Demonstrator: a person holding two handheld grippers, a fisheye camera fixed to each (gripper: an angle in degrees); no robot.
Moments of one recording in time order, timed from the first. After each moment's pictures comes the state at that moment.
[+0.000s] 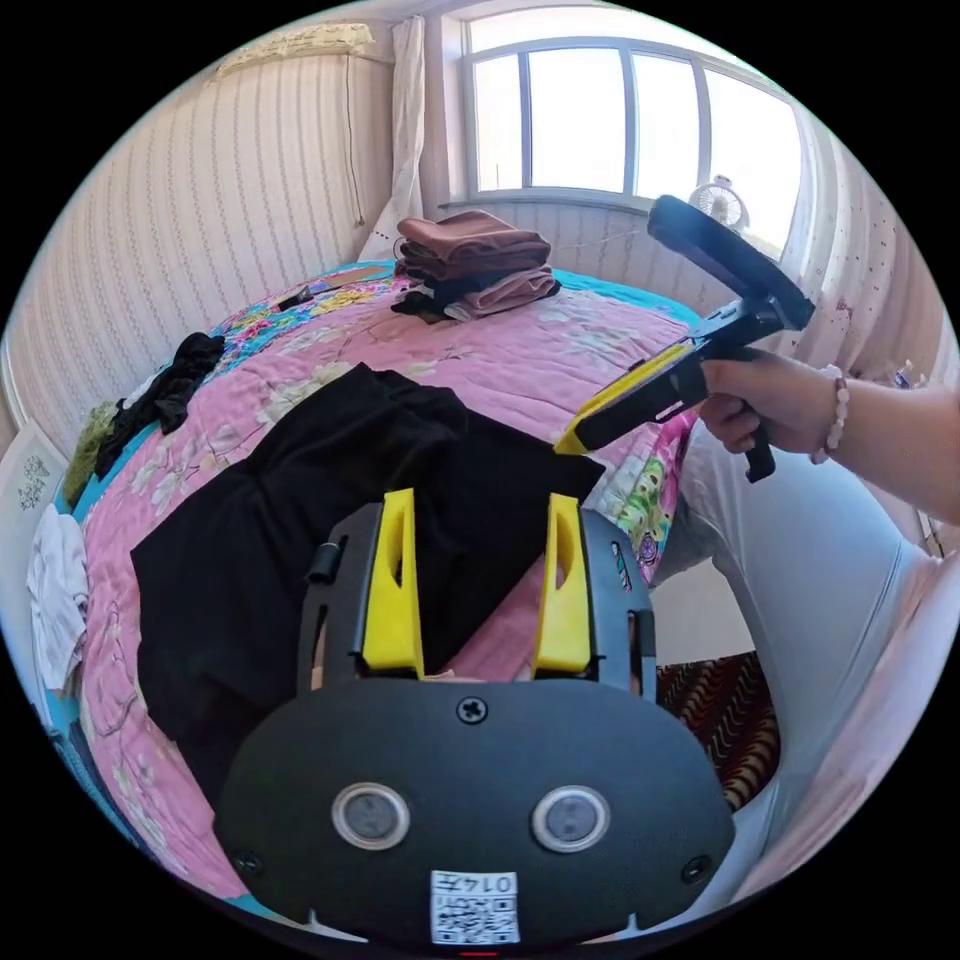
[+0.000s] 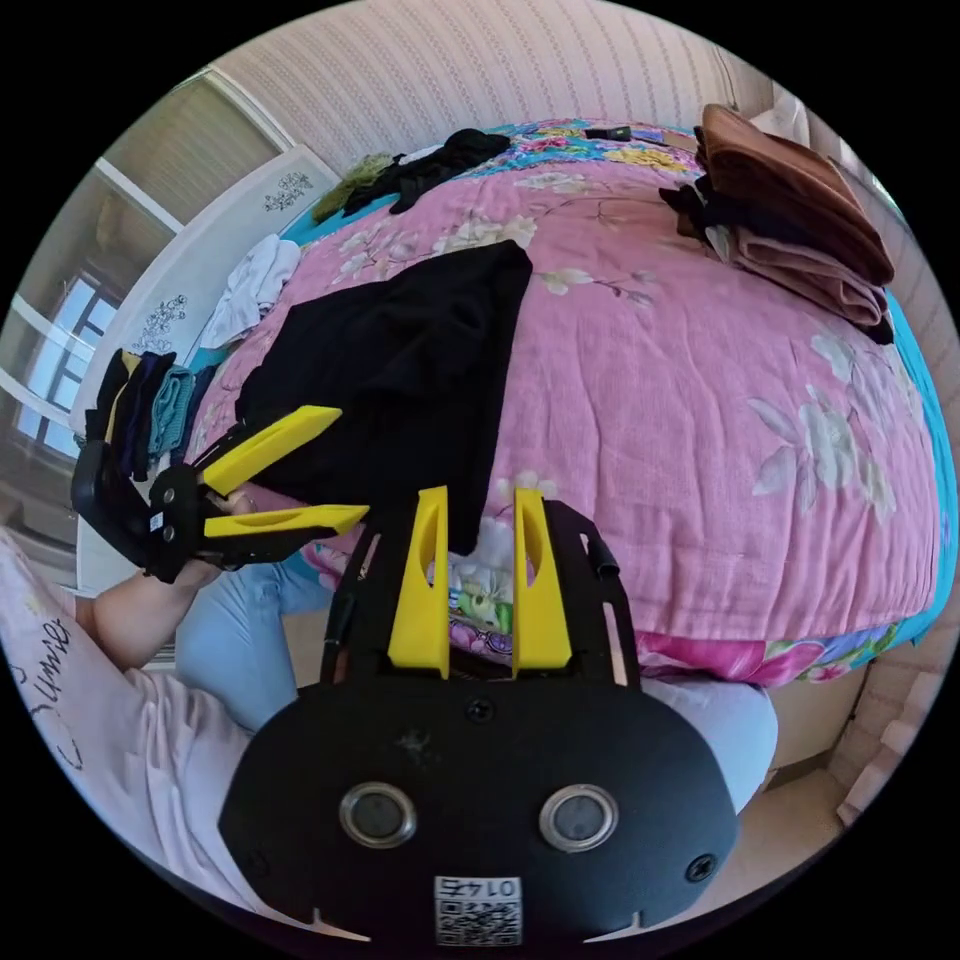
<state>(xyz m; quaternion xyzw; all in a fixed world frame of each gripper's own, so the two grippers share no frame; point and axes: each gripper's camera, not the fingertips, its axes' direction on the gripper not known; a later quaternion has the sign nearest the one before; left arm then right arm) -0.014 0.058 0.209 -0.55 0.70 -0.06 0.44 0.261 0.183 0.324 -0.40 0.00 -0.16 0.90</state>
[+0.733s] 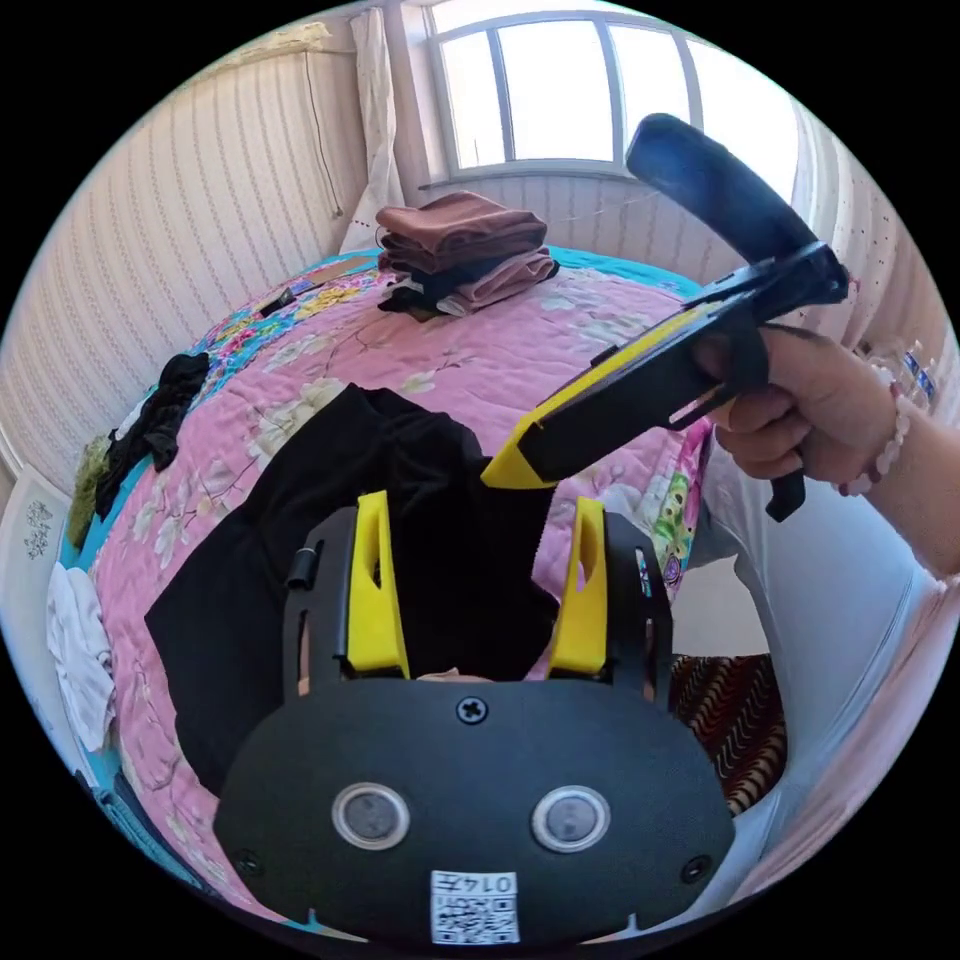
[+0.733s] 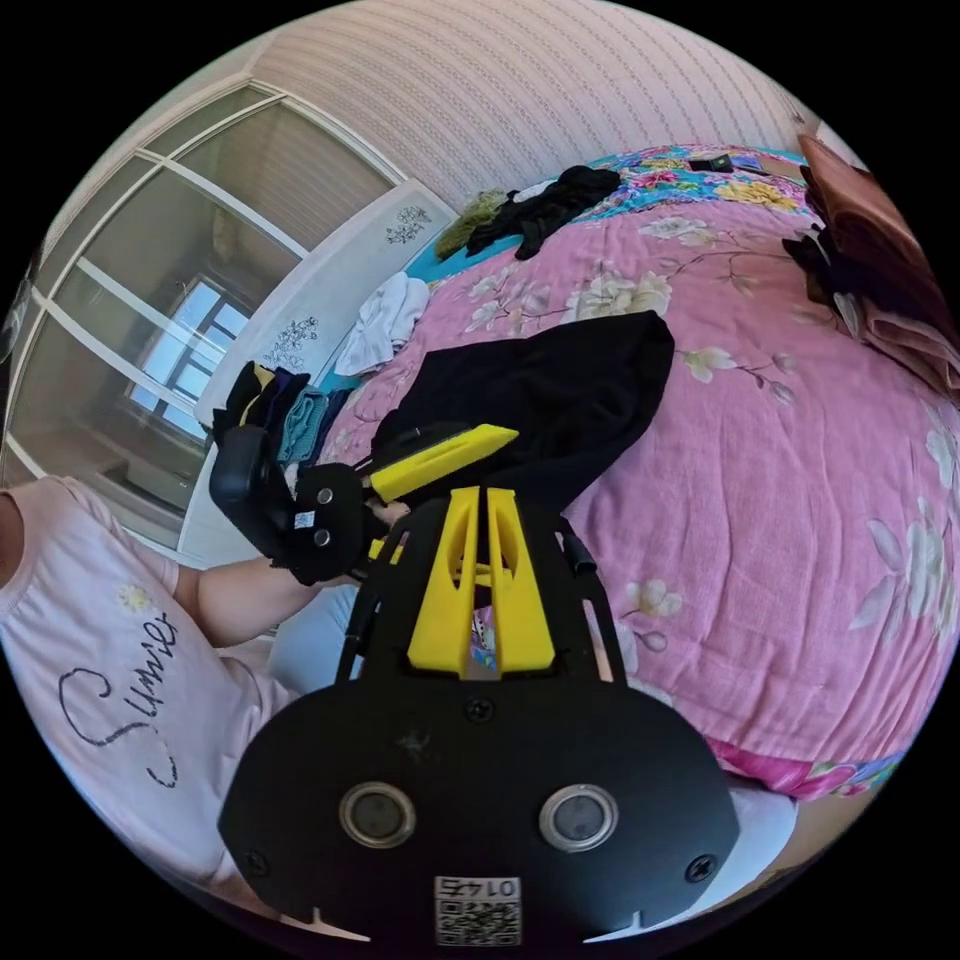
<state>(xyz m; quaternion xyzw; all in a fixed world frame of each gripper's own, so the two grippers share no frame) 0.057 0.054 0.217 -0.55 0.72 -0.02 0.42 0.293 0.142 0.322 -0.37 -0.20 -0.14 0.89</state>
